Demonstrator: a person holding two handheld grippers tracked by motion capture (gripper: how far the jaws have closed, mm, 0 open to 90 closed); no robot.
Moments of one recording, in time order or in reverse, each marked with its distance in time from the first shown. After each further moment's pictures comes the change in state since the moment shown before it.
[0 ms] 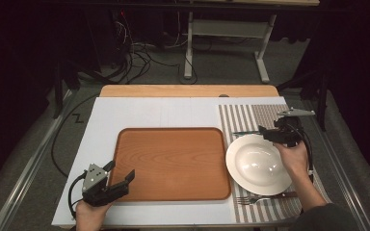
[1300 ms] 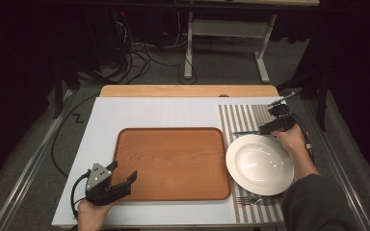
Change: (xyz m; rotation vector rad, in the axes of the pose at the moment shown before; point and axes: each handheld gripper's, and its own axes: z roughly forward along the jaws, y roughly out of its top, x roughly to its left) left arm -0.002 0.000 0.006 0.034 -0.009 0.013; right arm -0.042 0.025 0.076 0.404 0.033 -0.044
